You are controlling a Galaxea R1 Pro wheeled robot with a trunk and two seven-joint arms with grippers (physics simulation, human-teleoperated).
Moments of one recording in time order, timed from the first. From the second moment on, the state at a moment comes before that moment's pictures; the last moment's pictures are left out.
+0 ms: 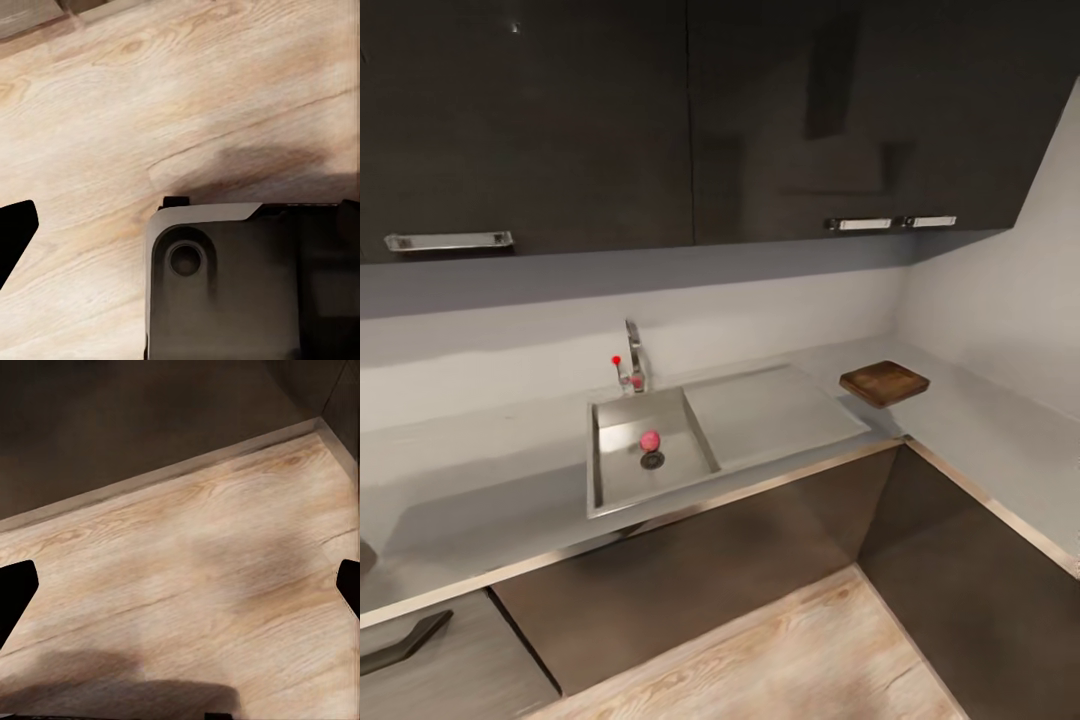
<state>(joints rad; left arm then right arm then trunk) -0.01 0.02 0.01 -0.31 0.01 -0.26 0.00 0.10 -0.06 0.18 -0.56 -0.20 -0.56 0.04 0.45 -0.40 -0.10</state>
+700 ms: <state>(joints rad) -0.01 0.02 0.01 -0.31 0.01 -0.26 -0.01 0.10 -0.12 0.17 -1.12 -0.20 -0.19 -0.19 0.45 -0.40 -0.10</state>
